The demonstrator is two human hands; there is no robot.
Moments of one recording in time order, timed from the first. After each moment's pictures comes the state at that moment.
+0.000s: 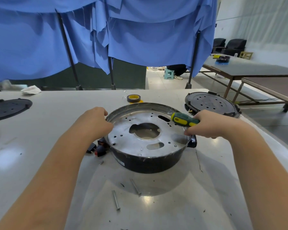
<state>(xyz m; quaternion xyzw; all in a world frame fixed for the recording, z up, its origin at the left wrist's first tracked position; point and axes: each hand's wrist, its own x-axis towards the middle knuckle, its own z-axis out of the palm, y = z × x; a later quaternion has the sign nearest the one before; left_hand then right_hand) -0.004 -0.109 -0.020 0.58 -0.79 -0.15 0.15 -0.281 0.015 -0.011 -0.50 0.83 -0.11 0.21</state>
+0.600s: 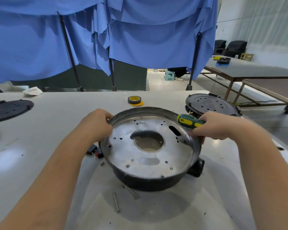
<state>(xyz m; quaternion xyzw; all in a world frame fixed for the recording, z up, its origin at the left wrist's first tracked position) -0.006 -0.108 -0.021 0.55 -0.80 -0.19 0.18 -0.285 0.024 -0.003 -0.49 0.83 -0.10 0.23</state>
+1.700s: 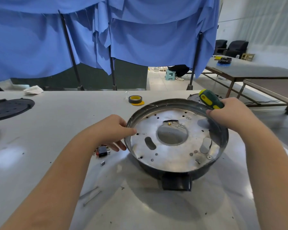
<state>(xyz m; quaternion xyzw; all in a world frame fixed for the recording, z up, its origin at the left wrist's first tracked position) -0.023 -0.092 -0.021 0.50 -0.77 -0.40 0.09 -0.304 0.030 0.003 -0.42 0.87 -0.26 0.03</state>
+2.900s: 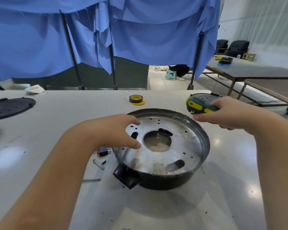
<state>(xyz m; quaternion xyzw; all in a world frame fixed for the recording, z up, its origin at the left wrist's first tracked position) -0.014 -0.058 0.012 0.42 -0.89 -0.20 0.00 -0.278 0.045 0.028 -0.48 0.82 -0.23 0.19</state>
